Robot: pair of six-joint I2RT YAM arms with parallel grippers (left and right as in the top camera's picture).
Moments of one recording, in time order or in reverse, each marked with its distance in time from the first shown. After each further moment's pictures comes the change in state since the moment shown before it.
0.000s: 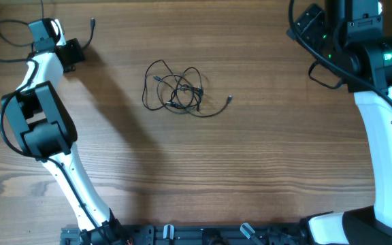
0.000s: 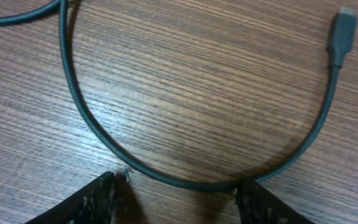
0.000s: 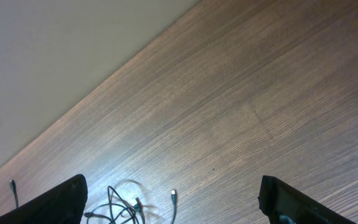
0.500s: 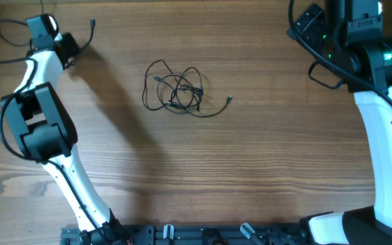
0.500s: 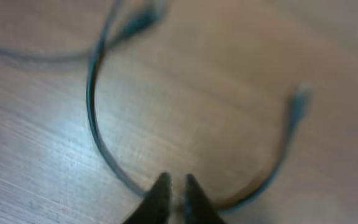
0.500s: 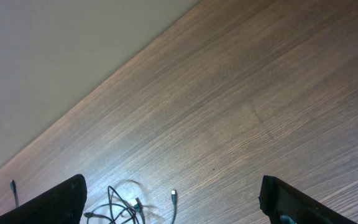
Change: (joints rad) left arm -0.009 -0.053 0.000 0.074 -0.016 -0.158; right arm 0.000 0.000 0.000 0.001 0.000 0.000
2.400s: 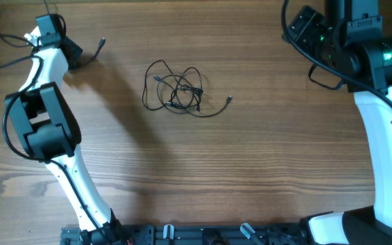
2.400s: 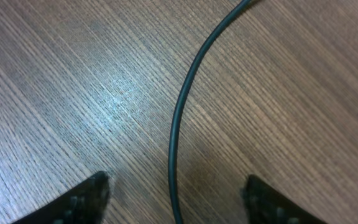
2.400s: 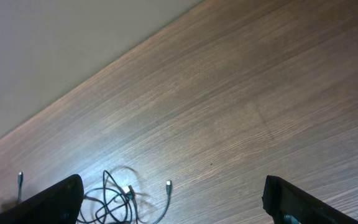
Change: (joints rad) left arm -0.039 0.008 0.005 -0.202 -0.288 -0.343; right arm 0.000 0.001 0.000 -0.004 -0.052 -0.097
